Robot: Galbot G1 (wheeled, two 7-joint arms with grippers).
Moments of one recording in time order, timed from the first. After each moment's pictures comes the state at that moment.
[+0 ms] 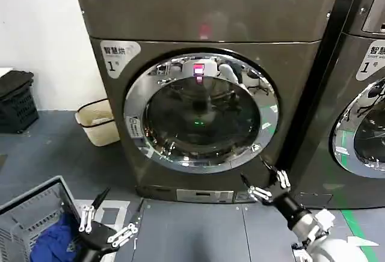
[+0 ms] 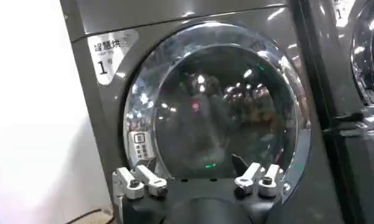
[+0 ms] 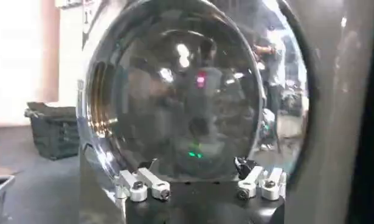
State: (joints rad) left arm 1.86 -1.25 -0.64 -2.47 -0.05 -0.05 0.17; right arm -1.21 0.94 0.42 2.02 0.50 -0.09 -0.23
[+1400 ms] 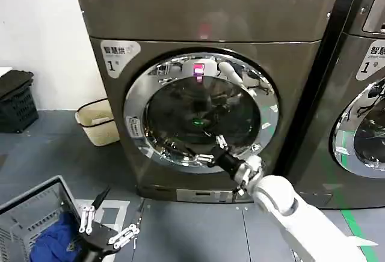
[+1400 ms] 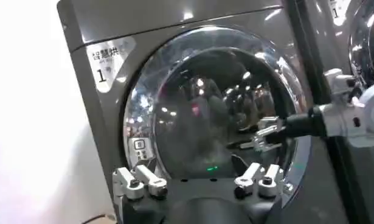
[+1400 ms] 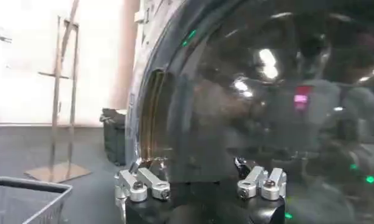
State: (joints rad) left arm 1.87 -1.28 -0.64 -2.49 -0.01 -0.06 0.18; right arm -0.59 1.00 -0.13 1.72 0.58 -0.12 -0.20
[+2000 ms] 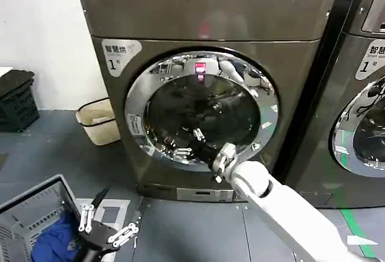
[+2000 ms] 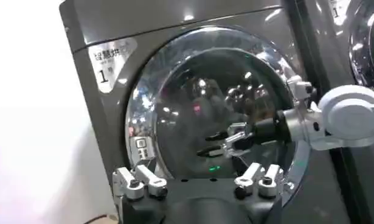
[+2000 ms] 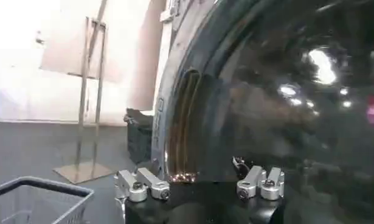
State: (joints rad) left arm 1.86 -1.28 -0.64 -2.48 -0.01 -0.06 0.18; right arm -0.43 1.08 -0.25 1.62 0.59 -0.12 -0.20
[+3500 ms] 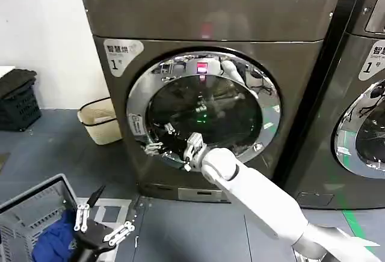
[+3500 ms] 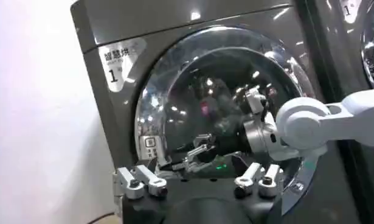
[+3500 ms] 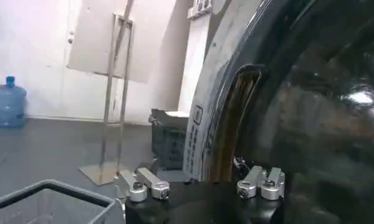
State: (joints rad) left arm 1.87 -1.30 -0.67 -2.48 -0.03 -0.06 0.19; right arm -0.30 1.25 -0.36 1.43 0.58 -0.11 -0.27
